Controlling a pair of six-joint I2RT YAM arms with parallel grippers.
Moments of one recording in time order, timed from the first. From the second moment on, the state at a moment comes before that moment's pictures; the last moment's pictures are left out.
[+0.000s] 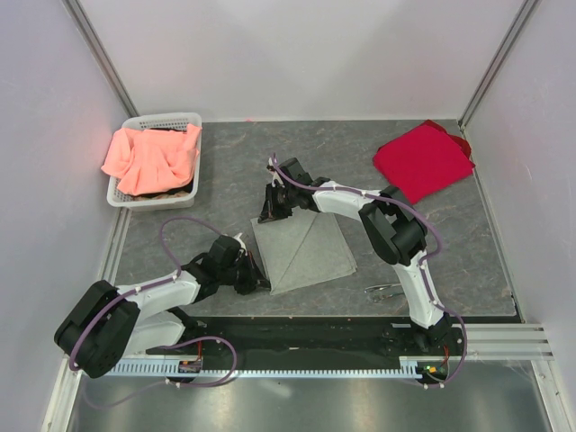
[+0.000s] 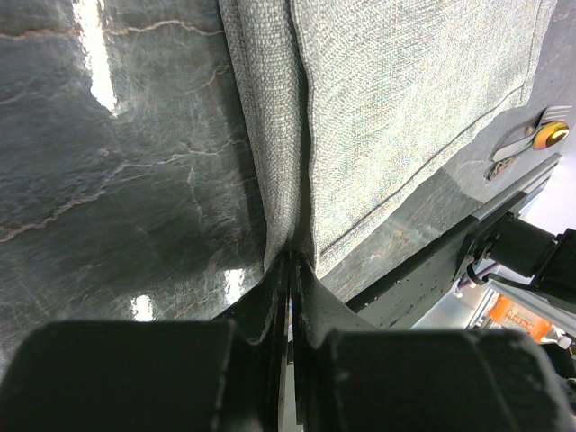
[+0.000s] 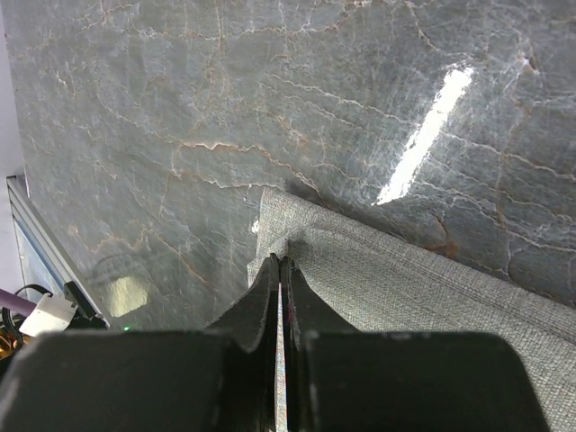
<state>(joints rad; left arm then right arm) -0.61 1.16 0.27 0.03 0.34 -0.97 0.72 2.22 1.59 -0.17 -0.41 0.63</state>
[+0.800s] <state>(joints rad) -0.61 1.02 0.28 -0.08 0.34 -0.98 0.71 2.22 1.60 -0.19 -0.41 0.63</state>
